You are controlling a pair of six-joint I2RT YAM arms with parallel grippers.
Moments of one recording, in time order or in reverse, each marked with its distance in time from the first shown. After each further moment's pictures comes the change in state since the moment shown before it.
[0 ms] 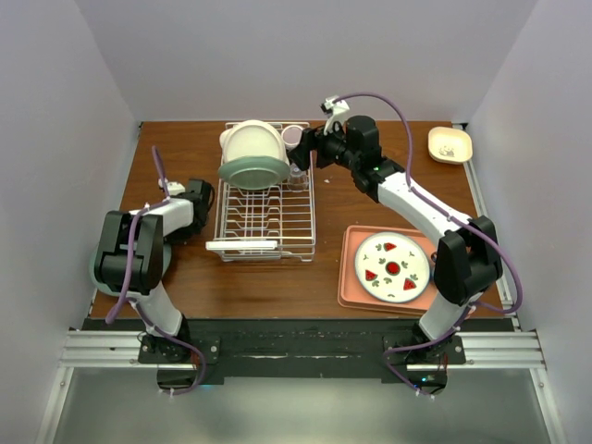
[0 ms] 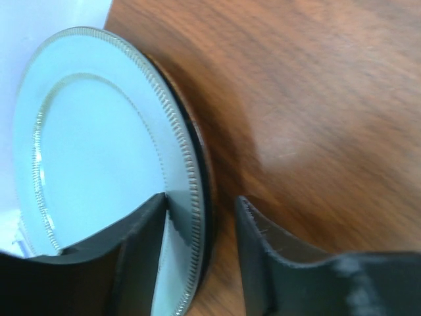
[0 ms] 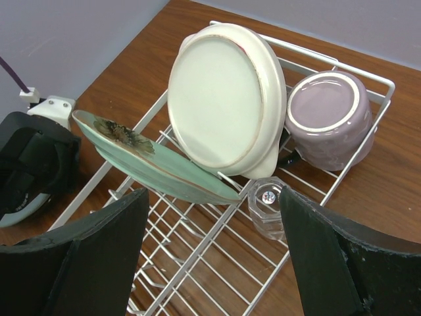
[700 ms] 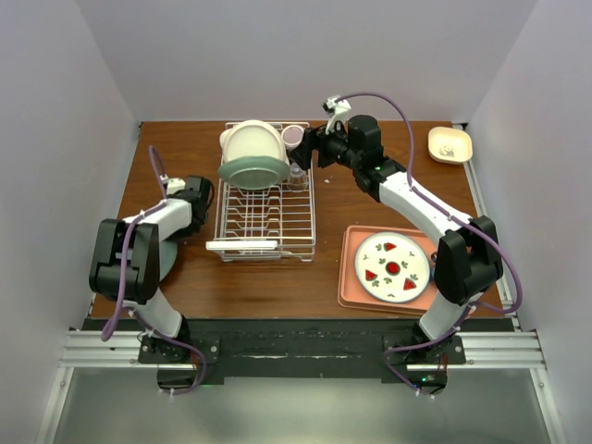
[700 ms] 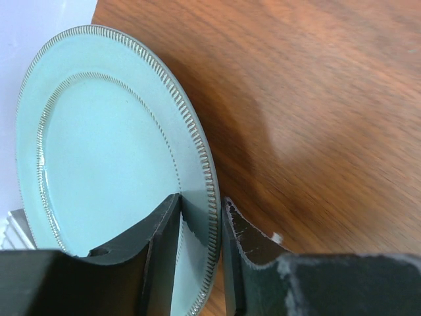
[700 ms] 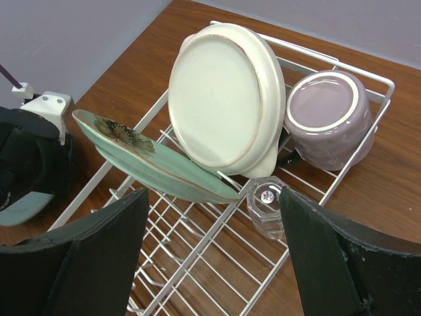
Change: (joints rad) left arm -0.011 -0.068 0.002 -0.010 0.073 0.018; right arm -0.013 0.000 -0.005 0.006 -0.022 0.006
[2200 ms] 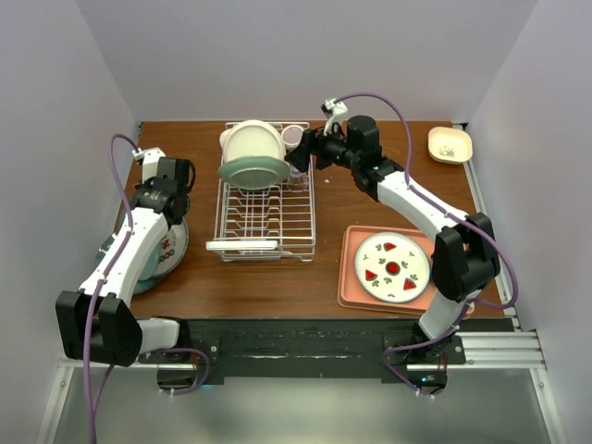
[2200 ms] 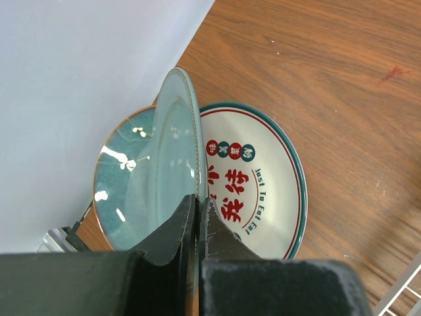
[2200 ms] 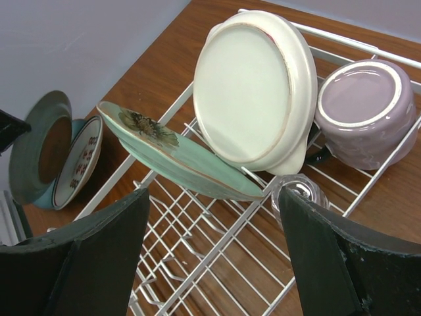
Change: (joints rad) left arm -0.010 -0.402 0.142 -0.199 0.015 0.089; right arm -0.005 0.023 0.000 0.018 -0.090 0.055
